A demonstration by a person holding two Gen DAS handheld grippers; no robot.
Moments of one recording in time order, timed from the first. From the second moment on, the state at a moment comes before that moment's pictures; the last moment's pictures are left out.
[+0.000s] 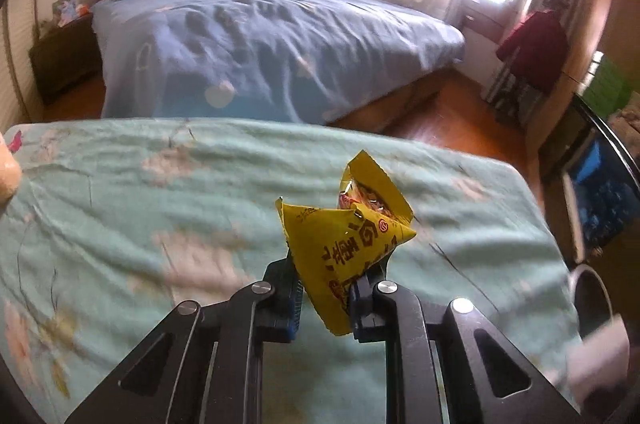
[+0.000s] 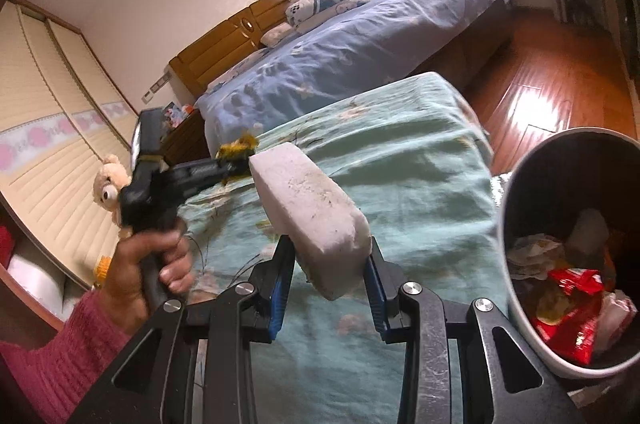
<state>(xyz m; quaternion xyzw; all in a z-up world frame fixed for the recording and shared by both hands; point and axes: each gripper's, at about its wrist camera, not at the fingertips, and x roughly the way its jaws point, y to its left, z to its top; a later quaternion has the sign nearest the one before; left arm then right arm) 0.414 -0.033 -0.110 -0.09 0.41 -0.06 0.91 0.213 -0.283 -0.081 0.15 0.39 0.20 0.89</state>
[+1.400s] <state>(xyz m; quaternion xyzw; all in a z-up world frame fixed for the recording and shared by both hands) 0.254 -0.187 -0.064 0.02 0.40 -0.23 0.89 0.138 -0.405 -0.069 0.16 0.36 0.07 0.92</state>
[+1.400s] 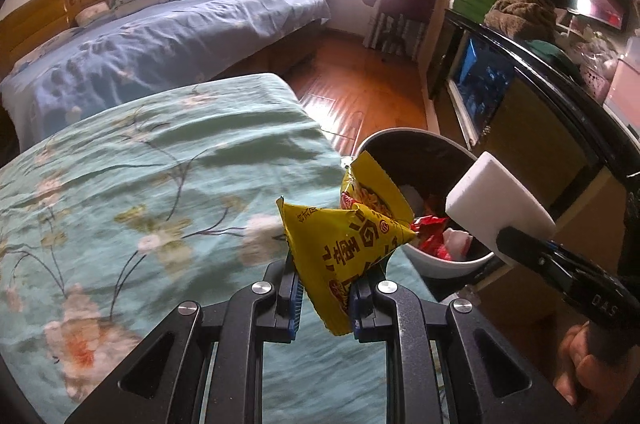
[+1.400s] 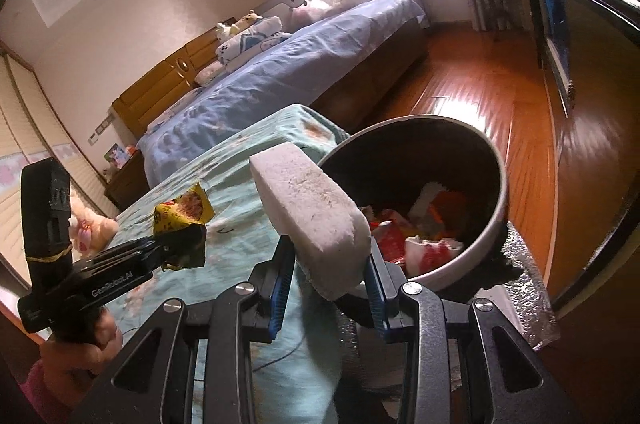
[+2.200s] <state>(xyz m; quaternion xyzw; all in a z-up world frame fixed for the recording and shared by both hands) 0.286 -0.250 -0.070 0.04 0.41 -0.26 0.87 0.158 -0.444 -0.063 0.16 0.36 0.03 0.92</state>
